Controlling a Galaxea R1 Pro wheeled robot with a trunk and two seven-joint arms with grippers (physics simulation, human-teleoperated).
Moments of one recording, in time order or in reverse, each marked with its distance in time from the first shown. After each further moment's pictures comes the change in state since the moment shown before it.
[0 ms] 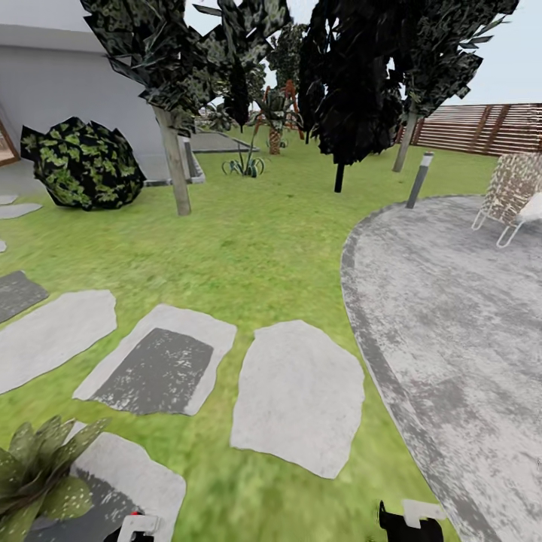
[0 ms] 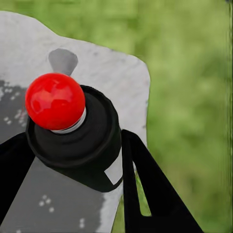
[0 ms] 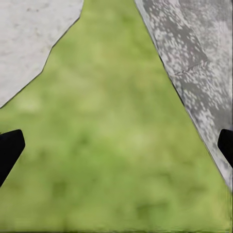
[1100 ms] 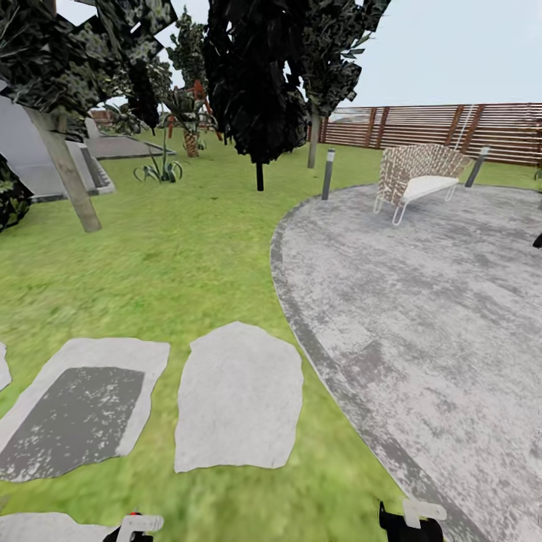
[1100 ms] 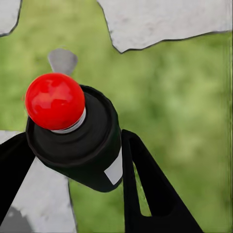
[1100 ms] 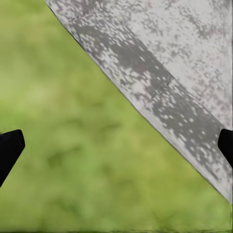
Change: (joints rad) left arm 0.000 0.001 0.002 0.000 0.002 0.001 0.008; right arm 0.000 0.000 0.000 0.001 0.000 0.000 0.000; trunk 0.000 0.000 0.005
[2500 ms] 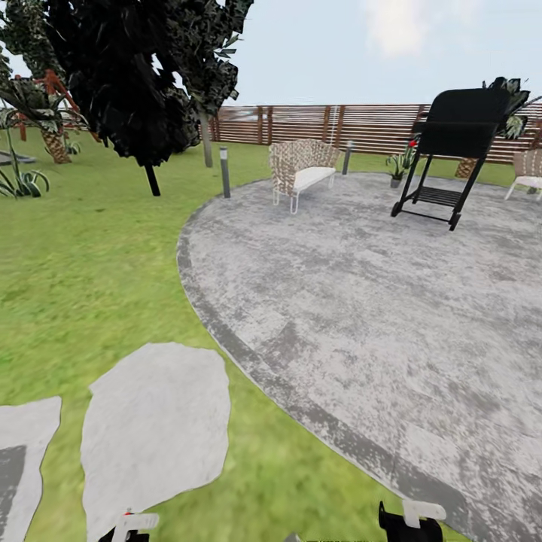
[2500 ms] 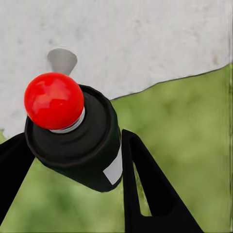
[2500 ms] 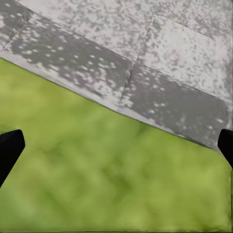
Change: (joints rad) left arm 0.000 -0.001 0.054 0.000 0.000 -0.002 0.043; right arm 0.000 0.001 0.000 -0.001 0.000 0.001 0.001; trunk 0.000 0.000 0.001
